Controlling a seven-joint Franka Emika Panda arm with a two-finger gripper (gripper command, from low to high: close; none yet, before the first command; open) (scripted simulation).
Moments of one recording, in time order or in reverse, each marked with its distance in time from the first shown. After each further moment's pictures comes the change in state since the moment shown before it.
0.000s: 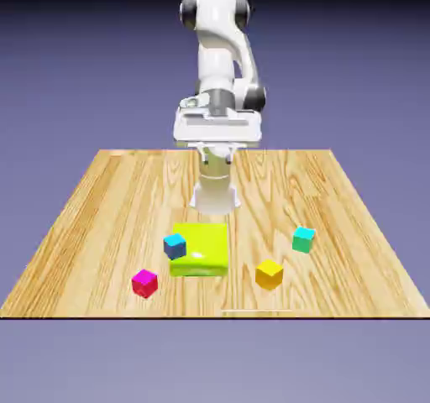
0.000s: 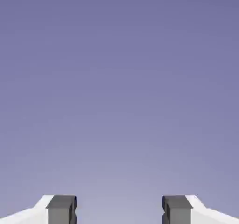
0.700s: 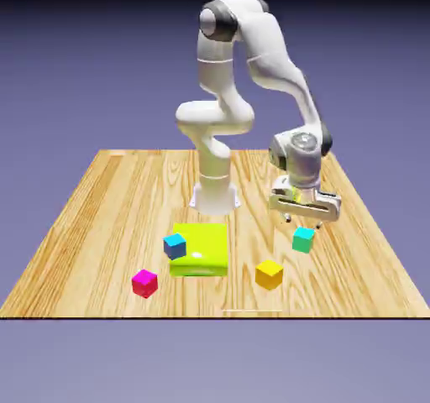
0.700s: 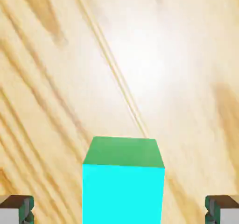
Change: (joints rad) arm 0.033 0.642 0.660 0.076 0.389 -0.321 0.836
